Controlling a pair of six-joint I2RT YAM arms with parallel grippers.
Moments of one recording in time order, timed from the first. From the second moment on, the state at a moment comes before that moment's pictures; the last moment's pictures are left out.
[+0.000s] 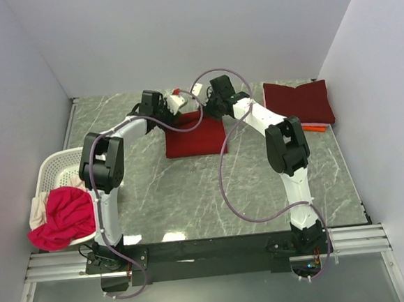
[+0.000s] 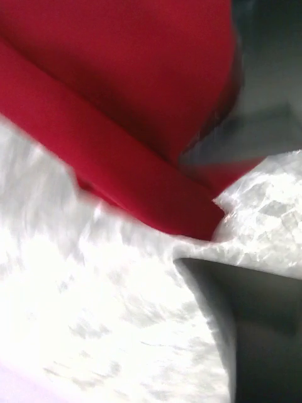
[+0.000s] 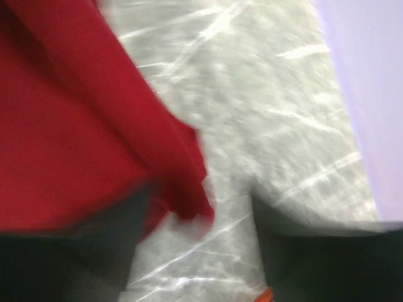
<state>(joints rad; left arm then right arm) -0.30 2.10 1.51 -0.12 0.27 0.63 0.43 2.22 1.86 -0.41 -0.10 -0.73</state>
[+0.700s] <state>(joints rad) -0.28 1.92 1.55 -0.16 0.42 -0.23 0.22 2.20 1.86 -0.48 -0.41 0.10</state>
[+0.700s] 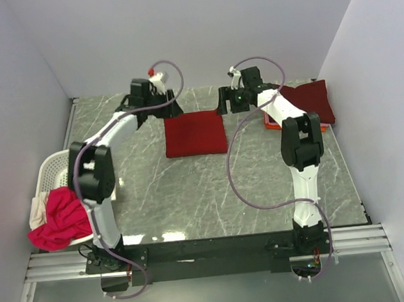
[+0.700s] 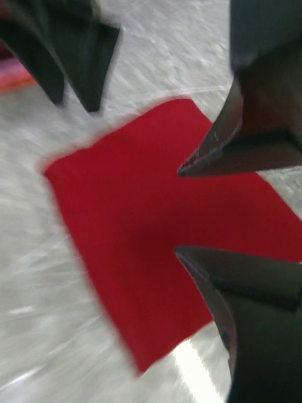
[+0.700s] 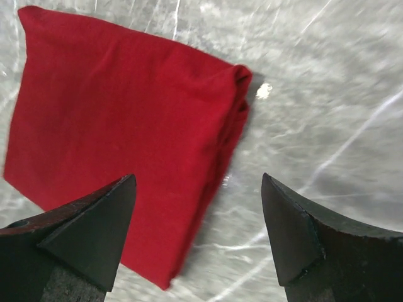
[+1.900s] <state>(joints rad) -0.29 2.19 1.55 -0.24 0.54 -0.30 0.30 2.42 2.10 -0.66 -0.19 0.24</state>
